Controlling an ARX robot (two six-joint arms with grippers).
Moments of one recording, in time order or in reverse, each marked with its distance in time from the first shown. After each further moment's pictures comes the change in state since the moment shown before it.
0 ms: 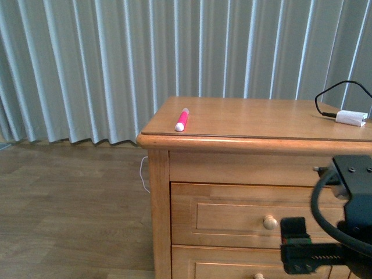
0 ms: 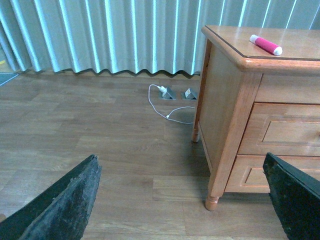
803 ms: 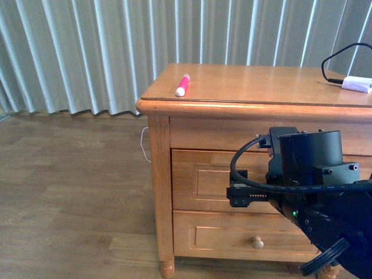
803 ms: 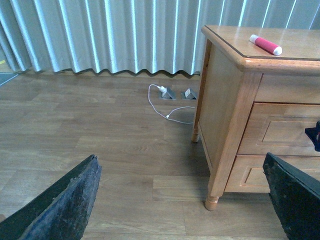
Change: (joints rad) left arm 0.000 0.000 0.000 0.000 0.000 0.000; right arm 0.022 0.388 0.371 0.031 0.044 0.016
